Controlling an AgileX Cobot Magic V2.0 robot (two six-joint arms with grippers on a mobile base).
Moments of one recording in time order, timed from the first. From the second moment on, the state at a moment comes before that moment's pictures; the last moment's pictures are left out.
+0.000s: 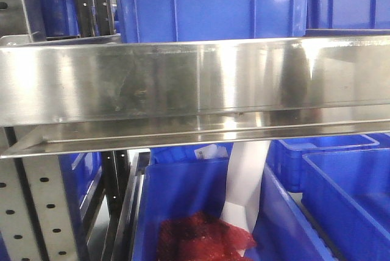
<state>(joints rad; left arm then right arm) 0.00 -0.01 0.03 -0.08 0.12 0.05 0.38 0.45 -0.82 -0.15 0.67 0.22</state>
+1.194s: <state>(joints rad) 0.00 -0.01 0.03 -0.08 0.12 0.05 0.38 0.67 -0.98 -0.04 0.61 -0.37</state>
